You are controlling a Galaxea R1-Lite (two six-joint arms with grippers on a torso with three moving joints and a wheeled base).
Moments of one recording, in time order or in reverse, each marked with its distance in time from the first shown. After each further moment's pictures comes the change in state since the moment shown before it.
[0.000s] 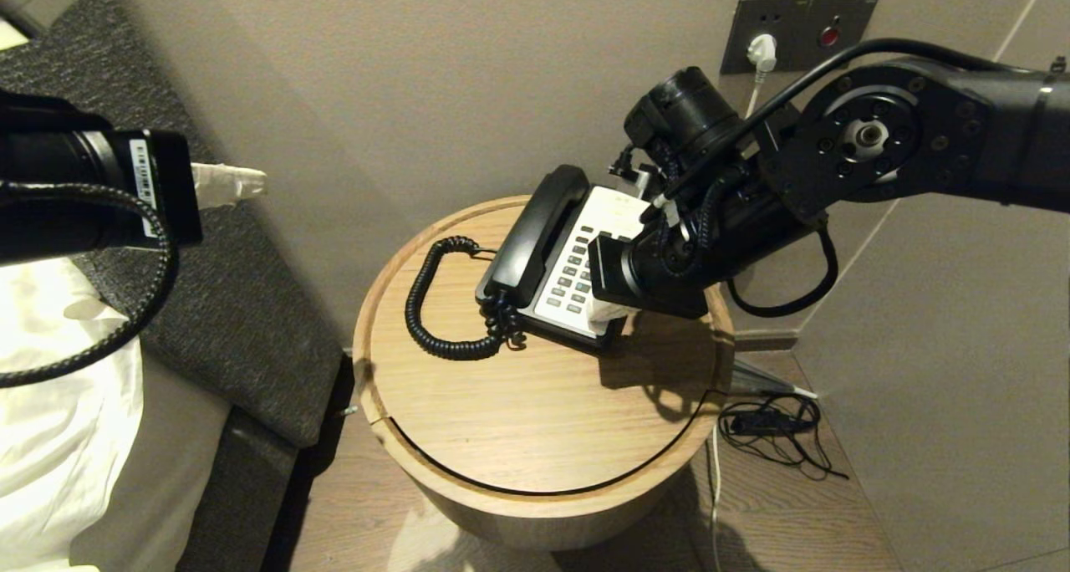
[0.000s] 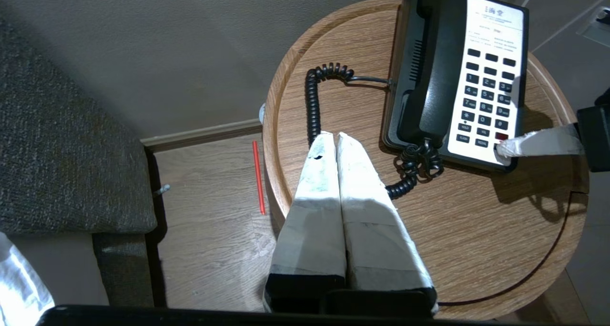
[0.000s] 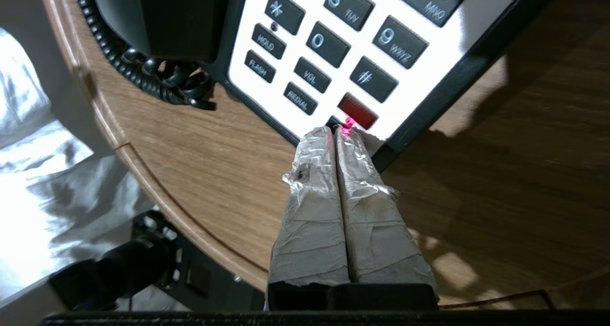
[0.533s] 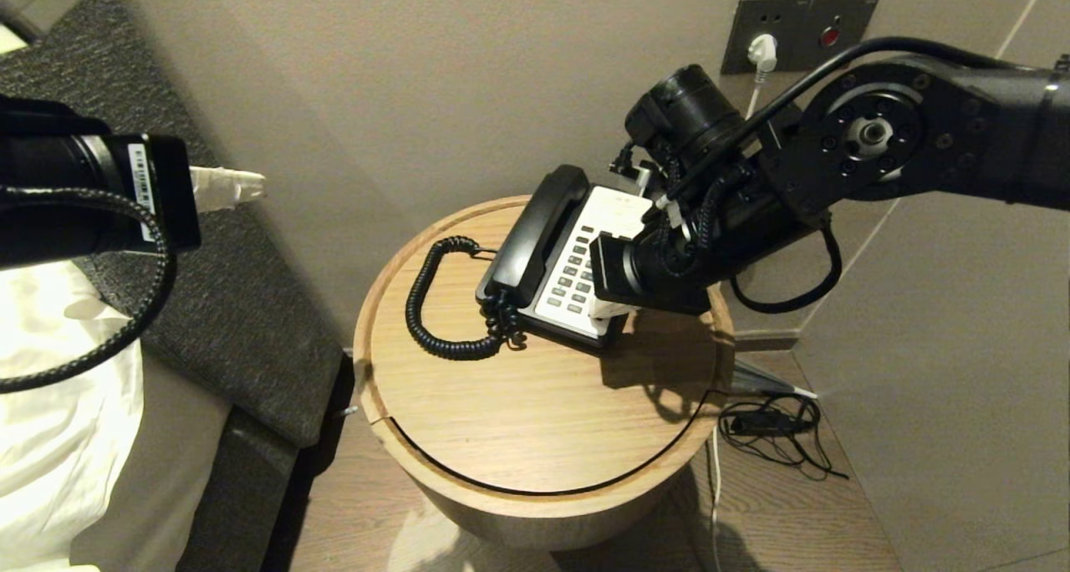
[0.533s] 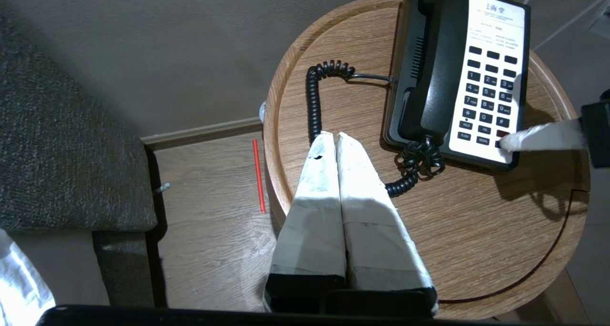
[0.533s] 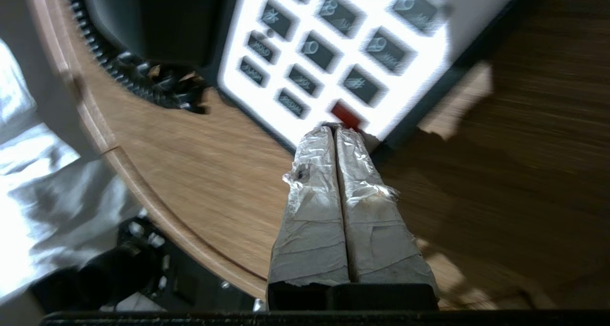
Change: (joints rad) left arm 0.000 -0.004 0.007 0.000 0.000 -0.001; right arm 0.001 -0.011 0.001 0.001 -0.031 -0.025
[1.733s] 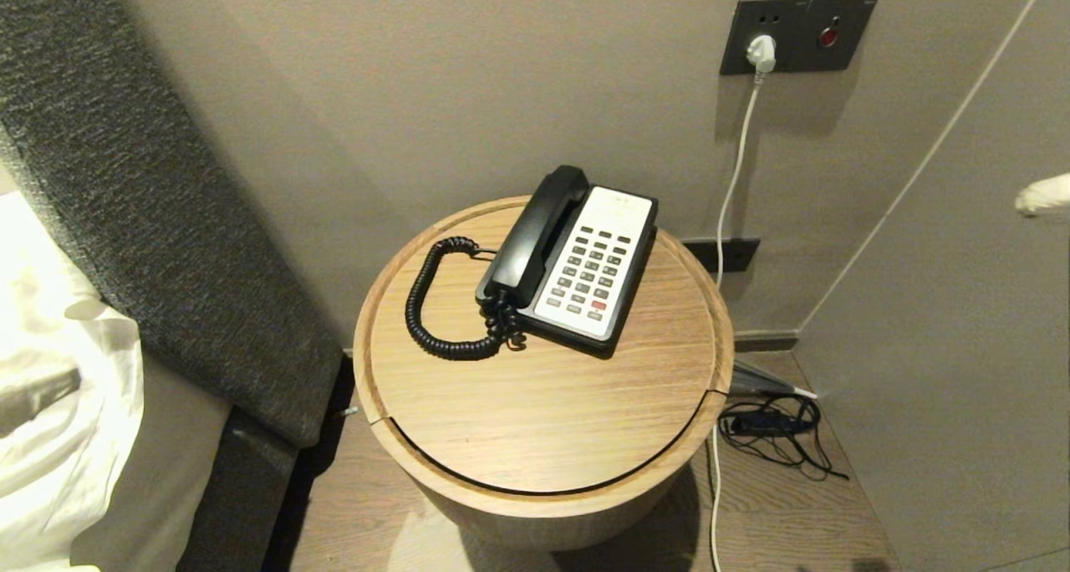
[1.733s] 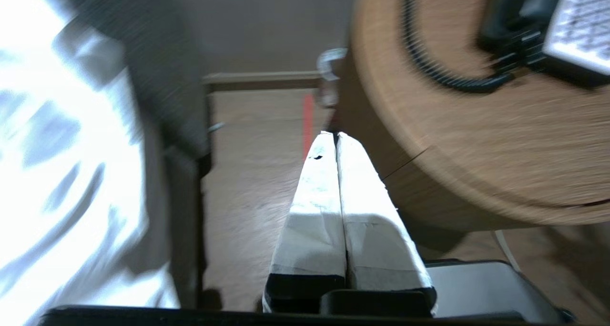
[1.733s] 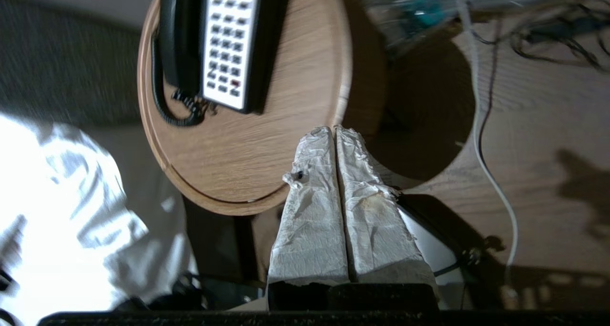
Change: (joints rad) left arm 0.148 -0.468 0.479 0.003 0.038 -0.014; right arm -0.341 -0.802 0.362 0.087 -0.006 0.057
